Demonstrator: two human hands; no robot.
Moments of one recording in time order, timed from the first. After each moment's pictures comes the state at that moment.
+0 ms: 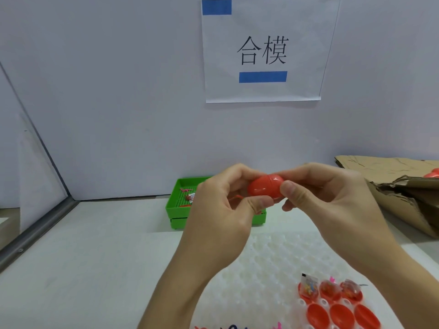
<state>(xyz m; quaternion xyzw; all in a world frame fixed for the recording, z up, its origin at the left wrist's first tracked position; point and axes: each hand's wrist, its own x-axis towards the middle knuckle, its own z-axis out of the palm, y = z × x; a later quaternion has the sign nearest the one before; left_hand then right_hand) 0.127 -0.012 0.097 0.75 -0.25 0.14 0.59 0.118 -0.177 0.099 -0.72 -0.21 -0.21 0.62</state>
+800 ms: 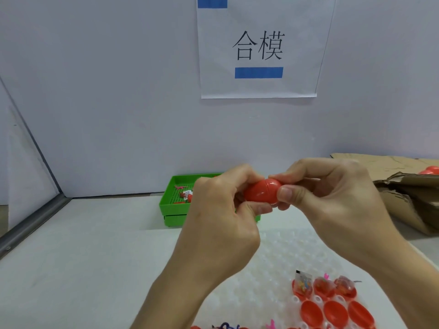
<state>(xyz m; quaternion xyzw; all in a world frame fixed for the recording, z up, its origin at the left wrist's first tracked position) 0.117 -0.020 0.090 0.79 -0.29 0.25 0.49 0.116 -0.182 0.102 -0.75 -0.20 -0.22 0.59</state>
